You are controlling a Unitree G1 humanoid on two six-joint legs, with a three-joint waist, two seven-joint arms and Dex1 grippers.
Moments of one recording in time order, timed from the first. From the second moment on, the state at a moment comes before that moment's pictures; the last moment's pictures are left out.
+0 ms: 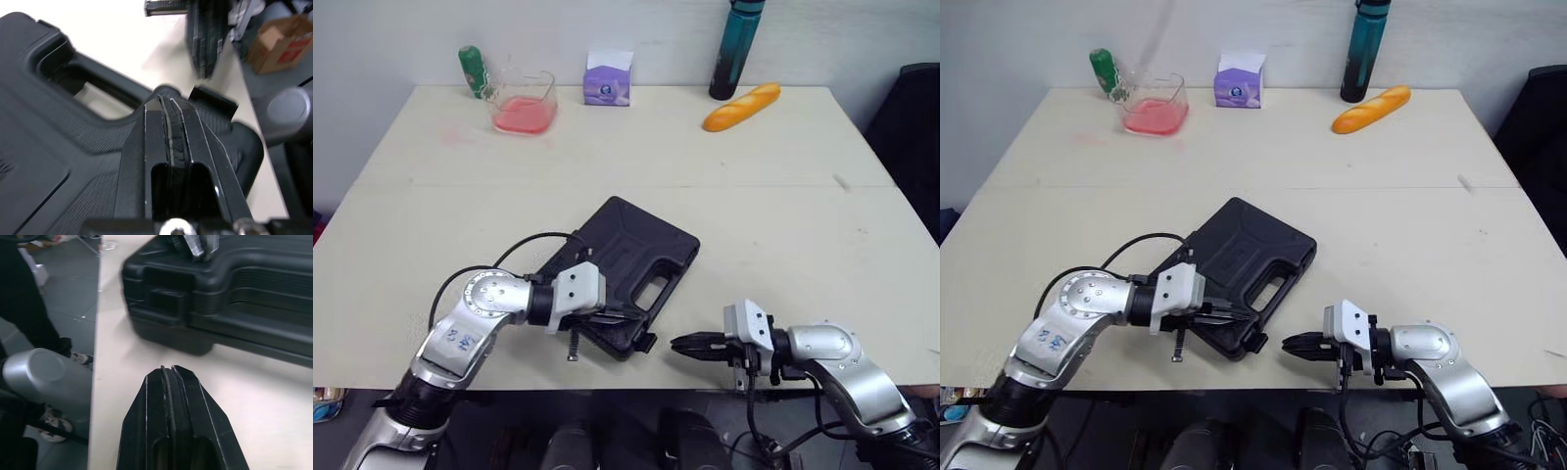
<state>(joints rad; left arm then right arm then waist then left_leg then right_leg) -0.33 0.69 -0.19 -0.39 -0.29 0.38 -1.05 -0.05 -0.67 0.16 -0.31 0.36 0.18 1.17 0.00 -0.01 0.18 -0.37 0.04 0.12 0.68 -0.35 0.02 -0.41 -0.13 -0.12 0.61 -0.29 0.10</state>
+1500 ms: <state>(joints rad) -0.25 0.73 -0.21 -0.38 -0.27 0.29 -0.99 -0.25 -0.51 0.28 -0.24 0.32 0.27 1.15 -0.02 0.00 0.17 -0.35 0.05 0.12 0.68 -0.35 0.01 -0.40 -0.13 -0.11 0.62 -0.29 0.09</state>
